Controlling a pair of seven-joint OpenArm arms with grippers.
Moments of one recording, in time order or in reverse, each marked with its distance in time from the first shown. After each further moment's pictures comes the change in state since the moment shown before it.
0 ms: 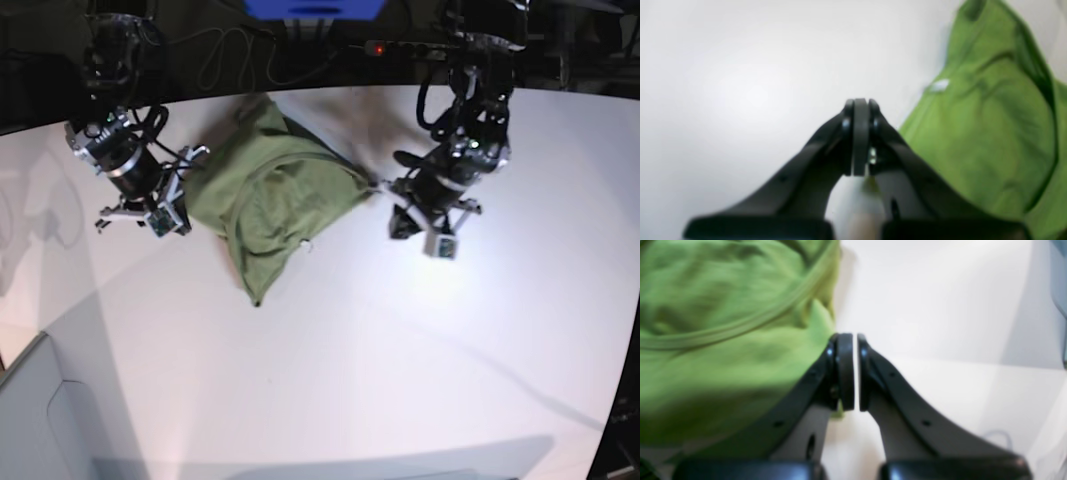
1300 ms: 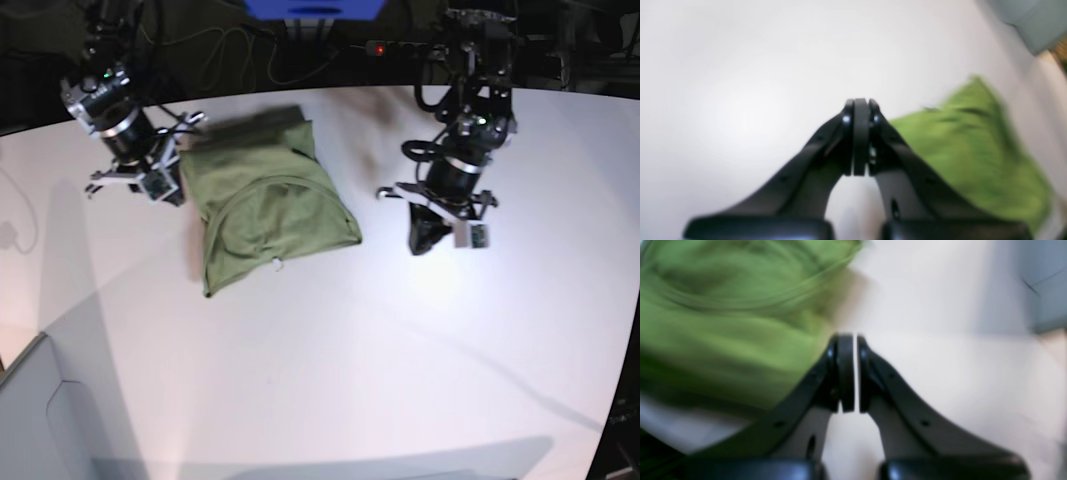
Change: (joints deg) left arm 5.2 4.2 -9.0 2.8 -0.3 -0.7 -13.8; right arm -11.6 -4.8 2.0 12.9 -0.3 0.2 -0.2
